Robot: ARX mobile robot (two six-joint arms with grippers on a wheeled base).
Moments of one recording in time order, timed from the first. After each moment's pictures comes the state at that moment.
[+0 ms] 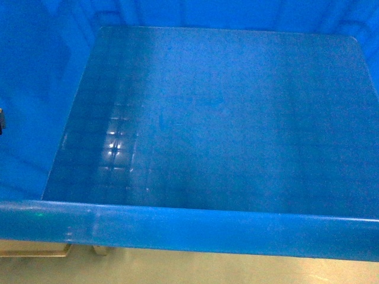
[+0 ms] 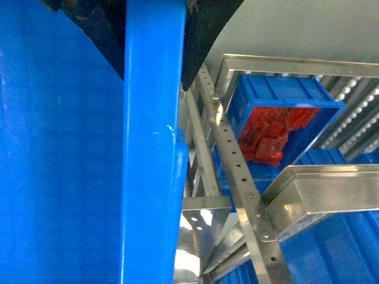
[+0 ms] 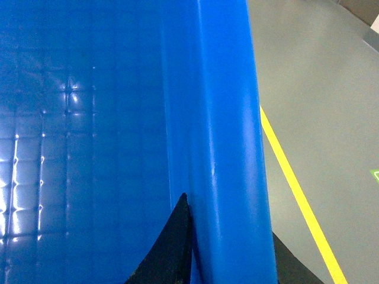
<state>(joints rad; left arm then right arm) -0.61 0.94 0.45 0.19 -0.72 -0.08 0.39 0.83 0.40 0.05 0.54 0.18</state>
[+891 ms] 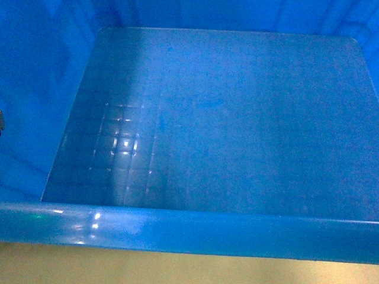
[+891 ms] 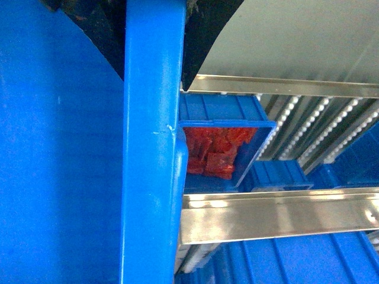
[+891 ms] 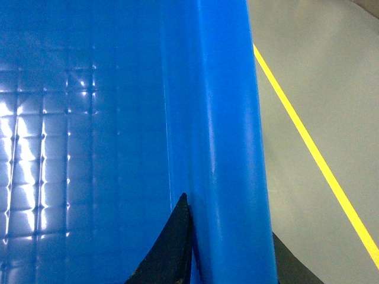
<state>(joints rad) -0.61 0.93 0.45 0.19 -0.72 -0.08 0.39 0.83 0.40 0.05 0.55 0.18</state>
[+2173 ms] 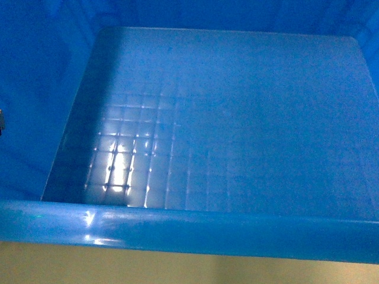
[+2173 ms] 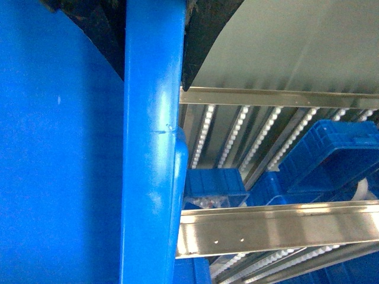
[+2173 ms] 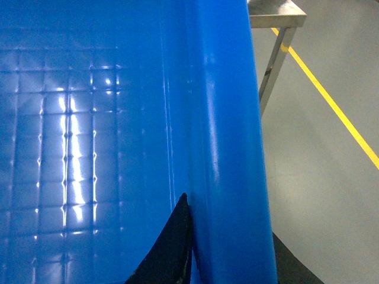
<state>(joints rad) -0.61 0.93 0.45 0.19 -0.72 -0.08 0.39 0.83 0.40 0.05 0.54 0.18</state>
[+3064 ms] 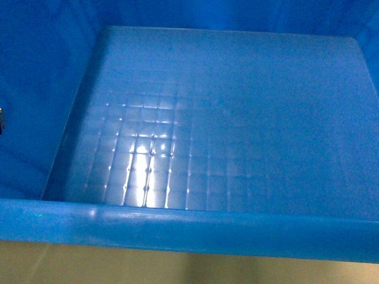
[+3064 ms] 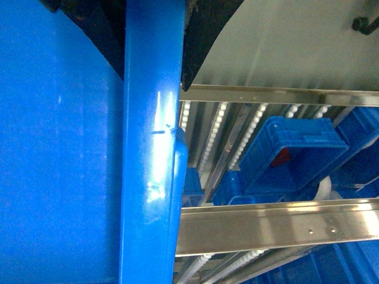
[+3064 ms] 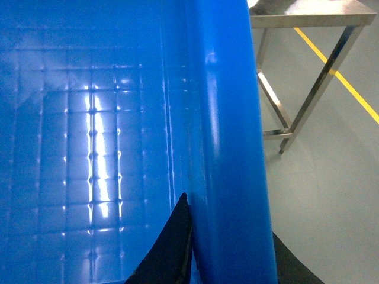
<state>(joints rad) -0.61 0.93 0.45 0.19 -0.72 -0.08 0.39 0.83 0.40 0.05 0.55 0.18</state>
